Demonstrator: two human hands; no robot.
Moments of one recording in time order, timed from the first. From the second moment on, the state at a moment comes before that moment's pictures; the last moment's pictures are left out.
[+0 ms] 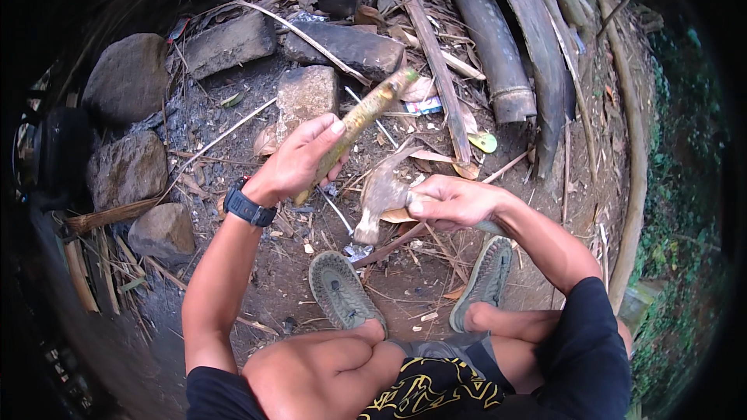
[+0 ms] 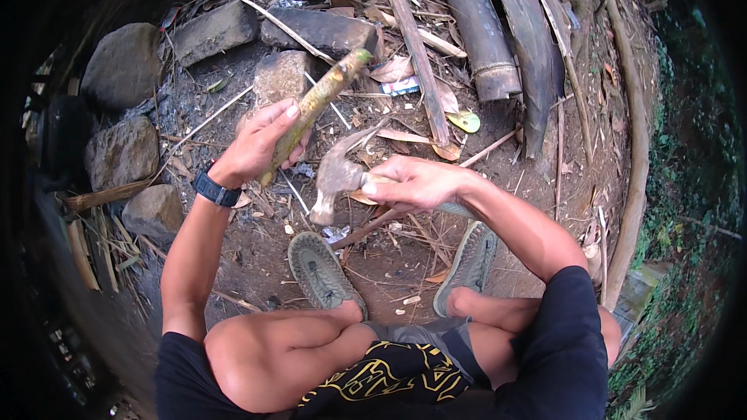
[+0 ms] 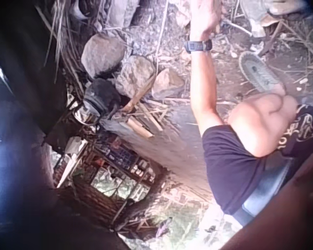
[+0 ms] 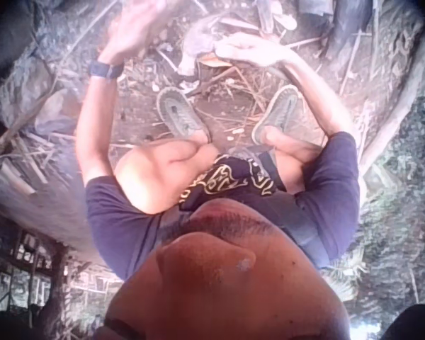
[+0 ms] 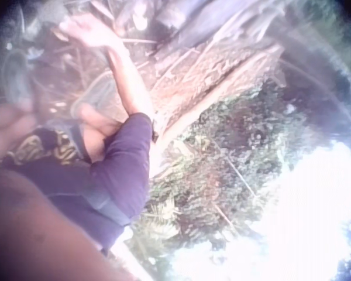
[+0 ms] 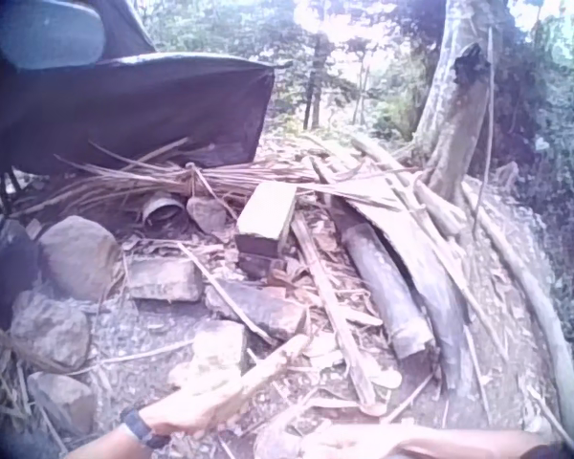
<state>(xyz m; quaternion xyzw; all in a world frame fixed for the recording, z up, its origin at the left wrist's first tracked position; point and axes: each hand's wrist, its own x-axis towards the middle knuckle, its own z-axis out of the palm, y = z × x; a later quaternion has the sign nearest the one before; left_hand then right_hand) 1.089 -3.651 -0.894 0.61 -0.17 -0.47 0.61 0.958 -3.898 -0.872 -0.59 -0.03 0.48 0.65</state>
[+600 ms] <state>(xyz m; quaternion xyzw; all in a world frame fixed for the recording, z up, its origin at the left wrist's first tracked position) 1.067 -3.667 -0.895 0.63 -0.28 -0.50 0.53 0.951 -3.881 -0.859 -0.65 -0.12 0.50 0.56</state>
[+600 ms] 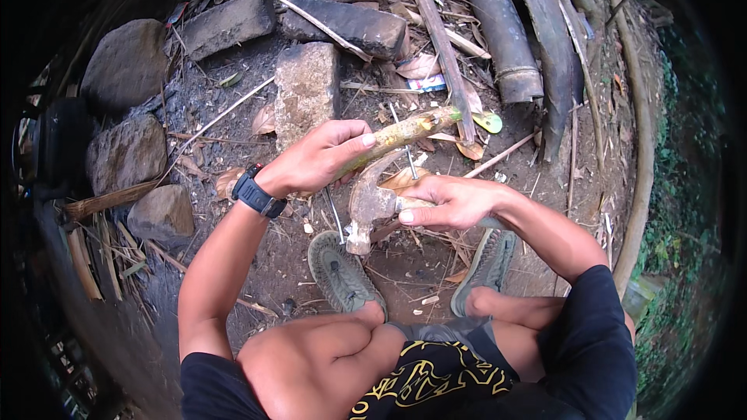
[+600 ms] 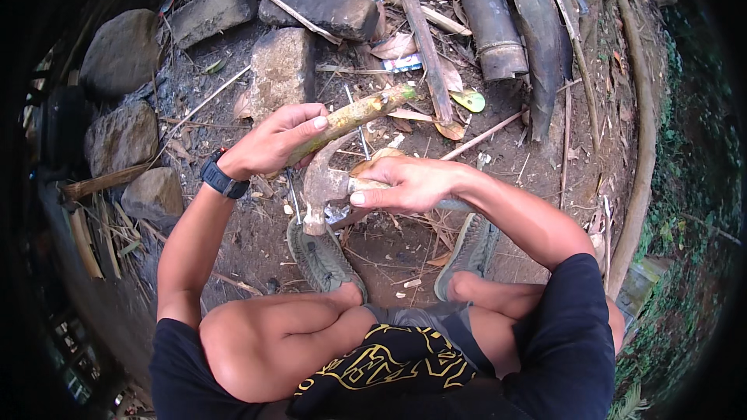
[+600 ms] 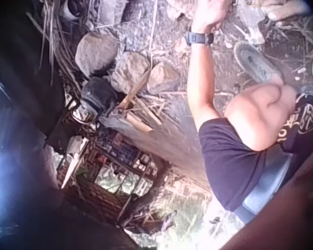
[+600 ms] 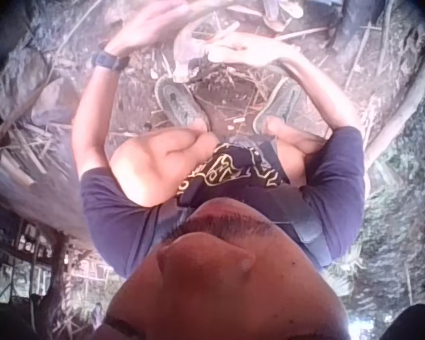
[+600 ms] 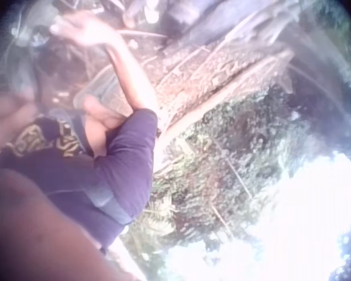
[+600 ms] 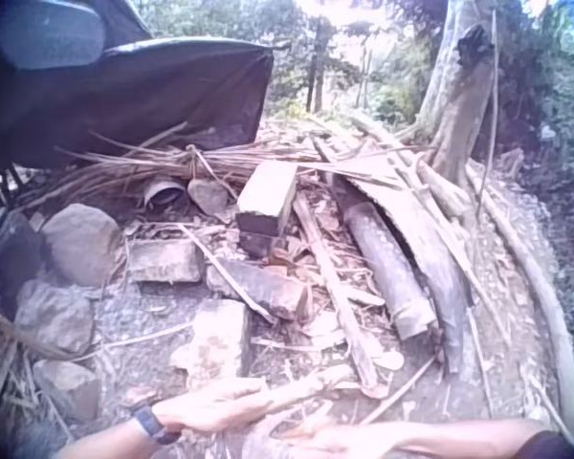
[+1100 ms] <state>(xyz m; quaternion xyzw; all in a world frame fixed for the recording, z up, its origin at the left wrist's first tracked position) 1.068 -3.661 -0.895 0.71 -0.32 -0.42 0.46 0.937 -3.874 -0.873 -0.58 0.03 0.46 0.67</state>
